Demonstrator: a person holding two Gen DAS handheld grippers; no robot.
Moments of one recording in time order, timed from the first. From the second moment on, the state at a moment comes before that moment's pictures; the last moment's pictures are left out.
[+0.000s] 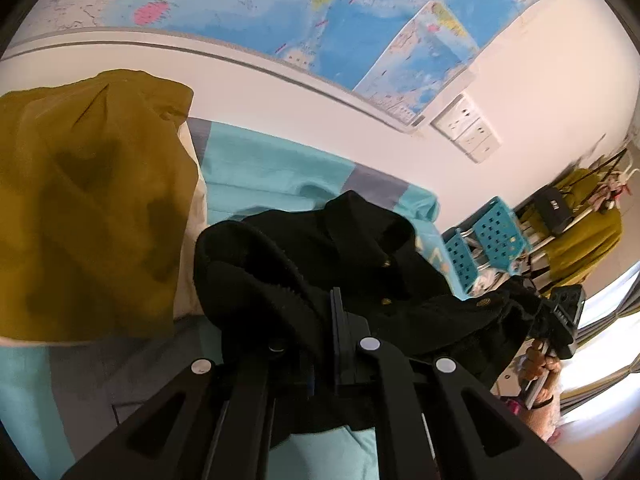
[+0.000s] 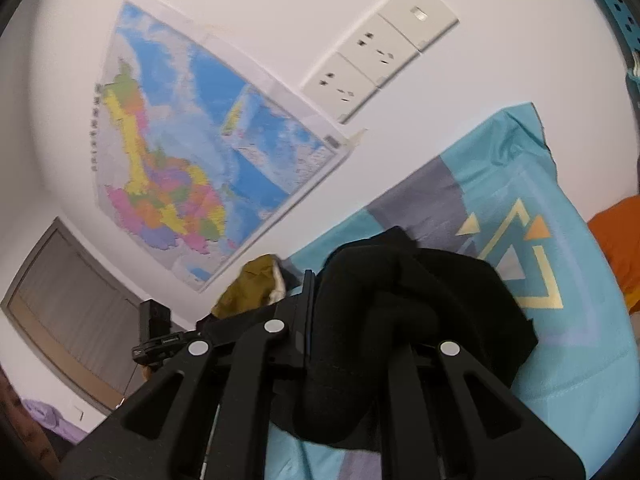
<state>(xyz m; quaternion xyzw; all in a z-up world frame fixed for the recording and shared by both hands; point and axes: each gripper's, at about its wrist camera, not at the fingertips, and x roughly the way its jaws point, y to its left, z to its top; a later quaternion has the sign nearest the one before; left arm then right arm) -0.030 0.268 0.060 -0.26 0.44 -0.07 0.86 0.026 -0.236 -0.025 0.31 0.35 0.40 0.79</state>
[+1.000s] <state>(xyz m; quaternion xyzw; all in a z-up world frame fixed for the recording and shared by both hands) 0.090 0.306 -0.022 -0.32 0.53 -0.01 0.78 0.084 -0.199 -0.054 0.28 0.39 0.37 0.79</state>
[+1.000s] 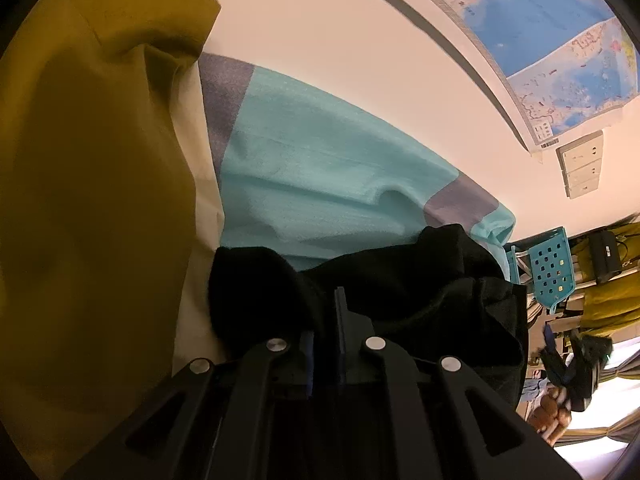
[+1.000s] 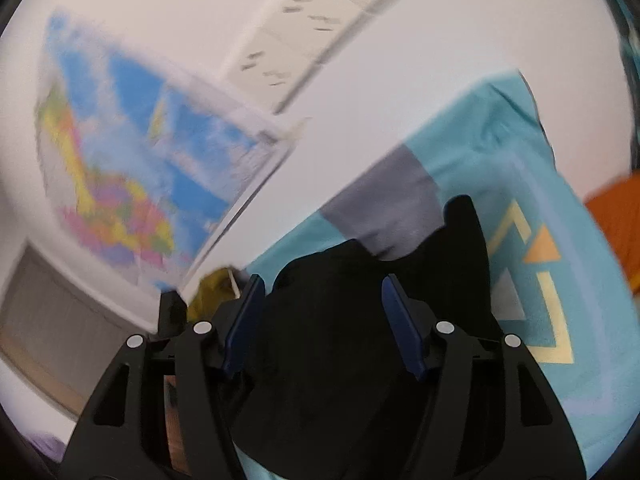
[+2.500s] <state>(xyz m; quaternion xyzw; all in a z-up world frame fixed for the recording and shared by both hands) -0.018 0.199 -0.004 -0.03 0.41 -0.06 0.91 0.013 -0.088 -0.085 -0.07 0.37 0.37 0.85</state>
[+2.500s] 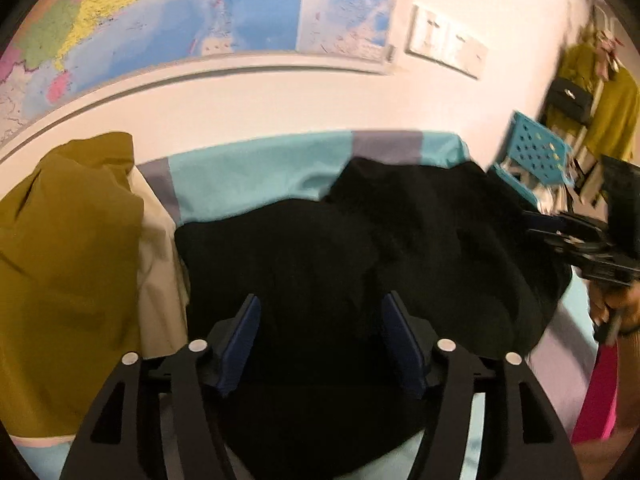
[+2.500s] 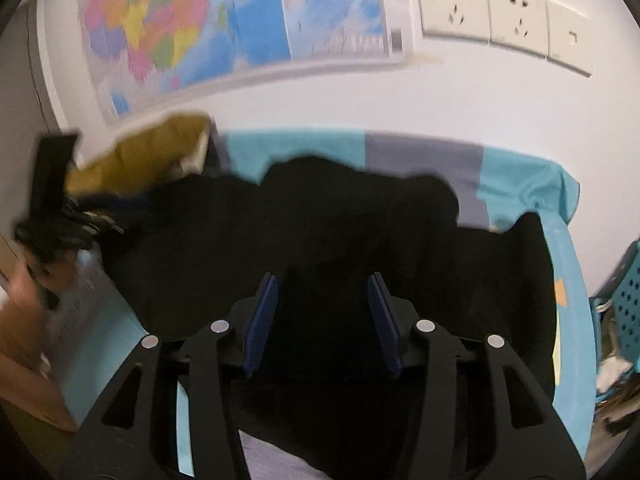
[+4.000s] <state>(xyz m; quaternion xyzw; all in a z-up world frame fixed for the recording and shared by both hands) -0.108 0.238 -0.021 -0.32 0.39 -0.11 0.86 -0.067 -0.273 -0.044 0.13 0.26 0.29 0.91</state>
